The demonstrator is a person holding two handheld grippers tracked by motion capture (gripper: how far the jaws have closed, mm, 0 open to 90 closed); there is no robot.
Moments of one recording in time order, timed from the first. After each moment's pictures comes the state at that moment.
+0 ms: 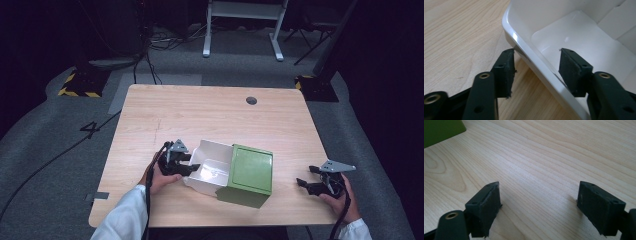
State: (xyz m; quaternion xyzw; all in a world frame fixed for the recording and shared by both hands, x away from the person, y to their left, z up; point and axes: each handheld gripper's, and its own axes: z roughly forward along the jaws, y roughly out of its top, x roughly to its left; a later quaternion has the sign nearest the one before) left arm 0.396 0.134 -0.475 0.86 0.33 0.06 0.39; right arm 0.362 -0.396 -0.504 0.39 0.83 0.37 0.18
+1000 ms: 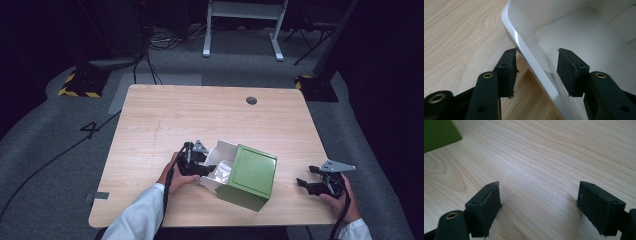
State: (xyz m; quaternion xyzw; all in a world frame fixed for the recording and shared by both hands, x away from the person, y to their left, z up) left arm 0.398 0.075 -0.474 0.87 0.32 0.05 0.37; right arm 0.362 -0.396 -0.504 0.39 0.83 0.37 0.18
